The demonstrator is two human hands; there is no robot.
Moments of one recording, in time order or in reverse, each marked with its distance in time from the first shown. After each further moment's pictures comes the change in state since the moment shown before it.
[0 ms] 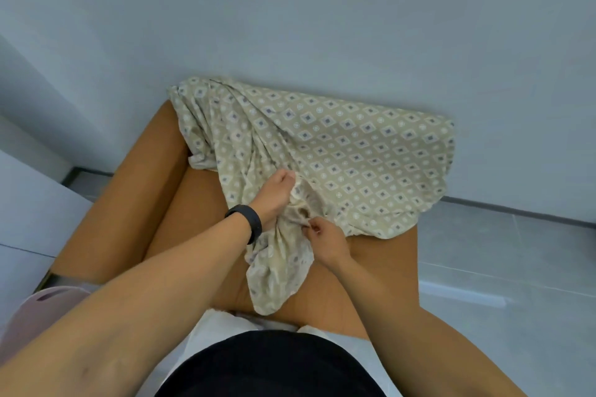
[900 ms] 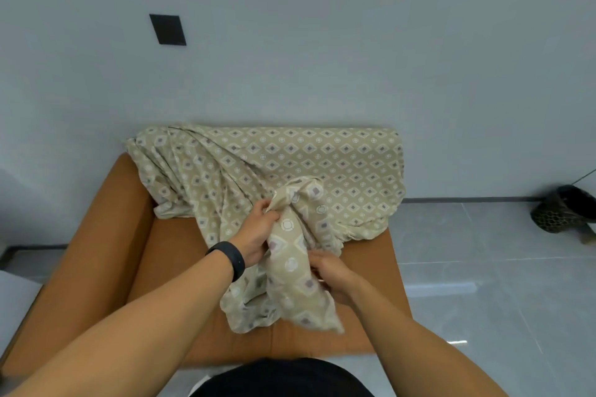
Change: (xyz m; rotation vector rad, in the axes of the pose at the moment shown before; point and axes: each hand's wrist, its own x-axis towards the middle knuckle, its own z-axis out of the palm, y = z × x) left_hand -0.028 0.015 -0.017 -0.295 -0.170 -0.152; right_hand -0.057 -0.025 -0.012 0.609 -0.147 0.351
